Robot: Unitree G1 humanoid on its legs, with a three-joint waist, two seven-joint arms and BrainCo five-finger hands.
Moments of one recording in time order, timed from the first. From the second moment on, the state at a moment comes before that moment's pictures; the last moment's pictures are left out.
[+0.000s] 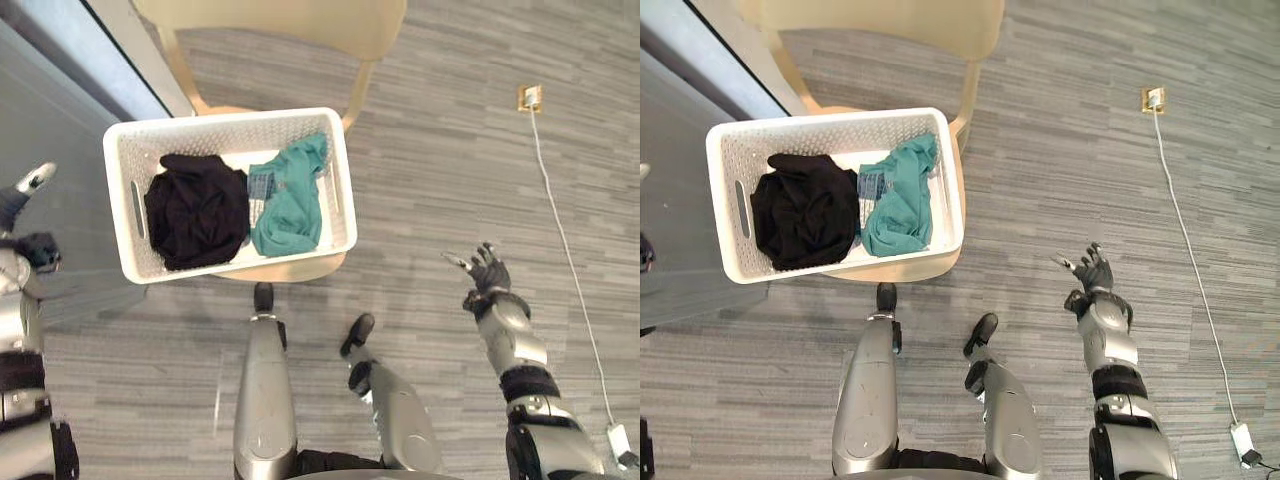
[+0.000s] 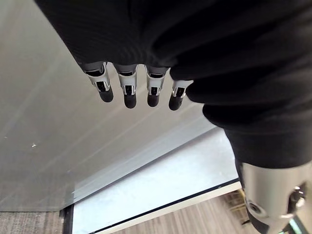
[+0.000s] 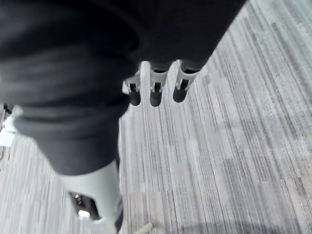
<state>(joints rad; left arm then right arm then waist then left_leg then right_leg) -0.23 0.78 0.46 0.36 -0.29 0.01 0.18 -0.31 -0.25 -0.23 0.59 0.39 0.05 -0.12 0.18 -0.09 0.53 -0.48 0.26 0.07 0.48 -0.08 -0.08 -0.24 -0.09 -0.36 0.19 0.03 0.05</state>
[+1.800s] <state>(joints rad) 0.22 0.02 0.15 0.44 -0.18 0.01 0.04 0.16 0.07 -0.29 0.47 0.20 0.07 -0.02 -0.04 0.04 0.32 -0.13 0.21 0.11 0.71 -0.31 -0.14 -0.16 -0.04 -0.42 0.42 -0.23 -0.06</state>
